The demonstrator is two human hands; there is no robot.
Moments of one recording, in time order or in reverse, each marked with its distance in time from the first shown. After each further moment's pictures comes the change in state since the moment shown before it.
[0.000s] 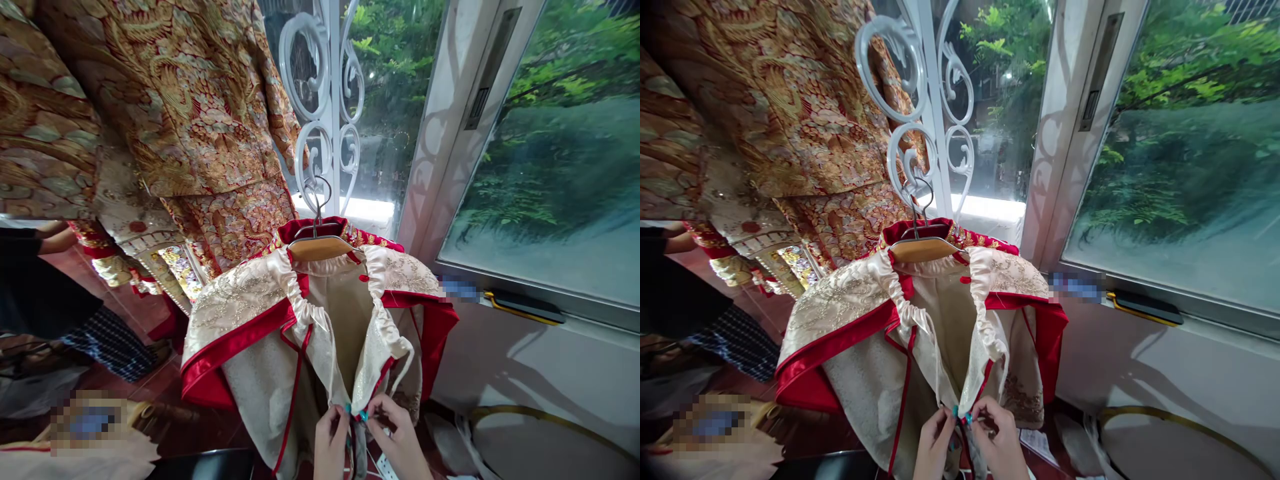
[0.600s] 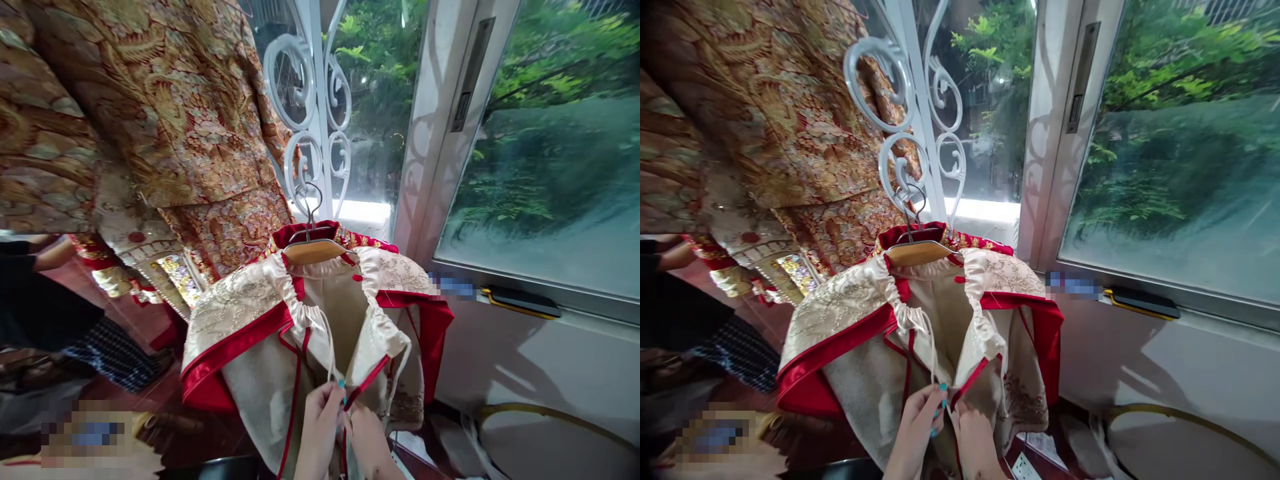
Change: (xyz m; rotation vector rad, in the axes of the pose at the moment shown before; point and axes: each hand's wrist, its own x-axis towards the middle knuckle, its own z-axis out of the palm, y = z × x) left_hand -0.002 0.096 0.003 -0.141 -0.117 -0.082; right_hand 0.021 0.028 0.055 -0.885 -0.157 0.192
